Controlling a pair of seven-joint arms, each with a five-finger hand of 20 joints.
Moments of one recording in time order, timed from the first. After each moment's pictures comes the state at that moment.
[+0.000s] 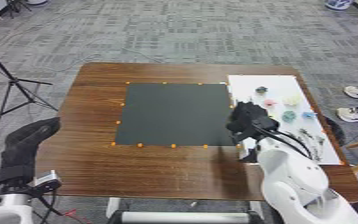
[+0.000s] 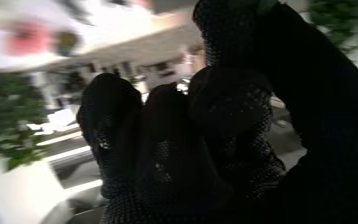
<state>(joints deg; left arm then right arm) 135.5 -57.1 -104.7 -119.5 59.2 21.4 17.1 -96.9 -60.2 69.9 -121.8 -138.6 -12.2 27.6</state>
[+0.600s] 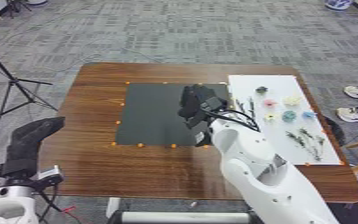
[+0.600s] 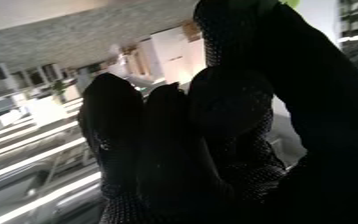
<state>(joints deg) 131.6 -52.8 -101.6 -115.7 58.7 22.5 17.1 -78.4 -66.7 53.2 -112.0 -138.3 -13.0 23.3</state>
